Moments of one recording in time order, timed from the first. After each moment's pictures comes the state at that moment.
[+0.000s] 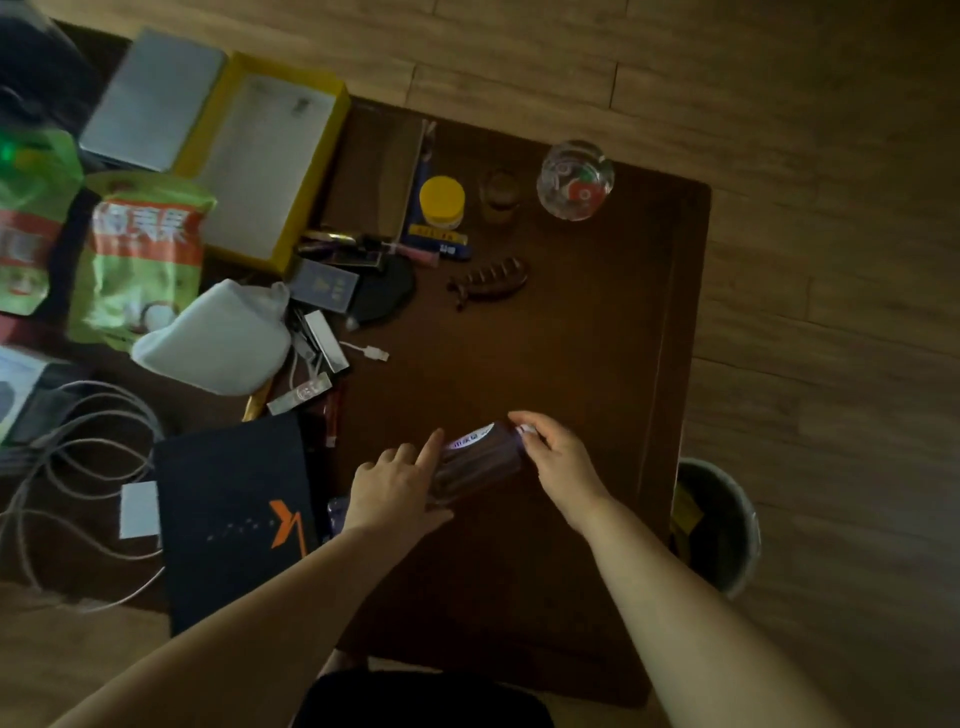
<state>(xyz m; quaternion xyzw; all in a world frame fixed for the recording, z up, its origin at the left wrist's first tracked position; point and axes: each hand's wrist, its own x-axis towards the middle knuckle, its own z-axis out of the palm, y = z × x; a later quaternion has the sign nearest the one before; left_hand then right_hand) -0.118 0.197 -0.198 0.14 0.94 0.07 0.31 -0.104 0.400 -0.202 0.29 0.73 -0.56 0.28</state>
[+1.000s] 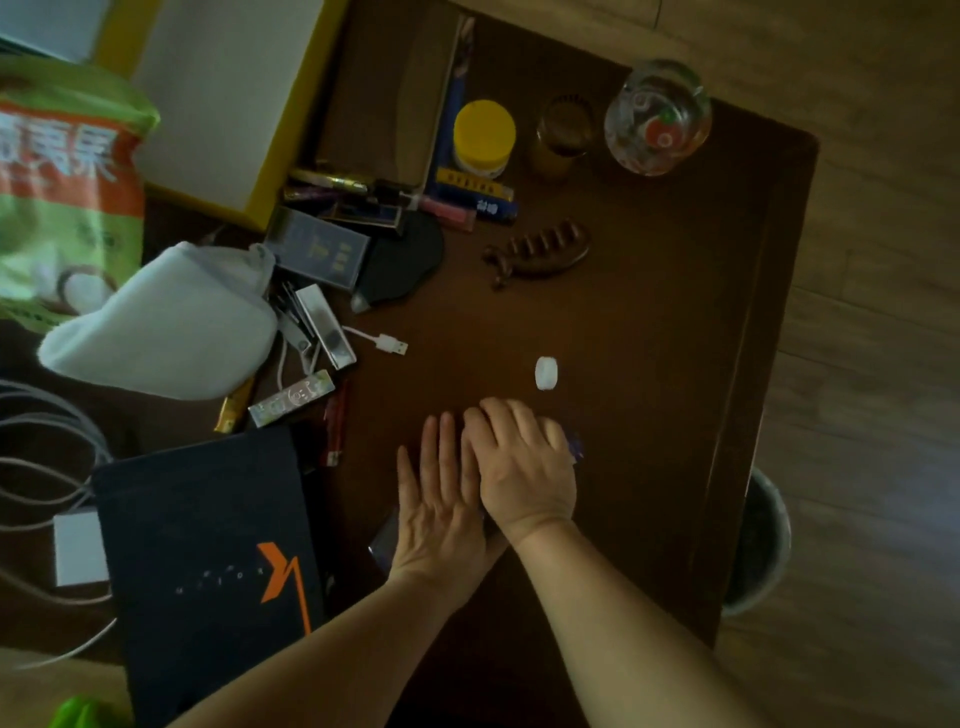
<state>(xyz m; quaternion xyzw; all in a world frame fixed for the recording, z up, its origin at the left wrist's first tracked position) -0.103 0.213 -0.253 0.14 0.95 0.10 0.27 -0.134 0.316 -0.244 -0.06 1.00 -0.02 0.04</state>
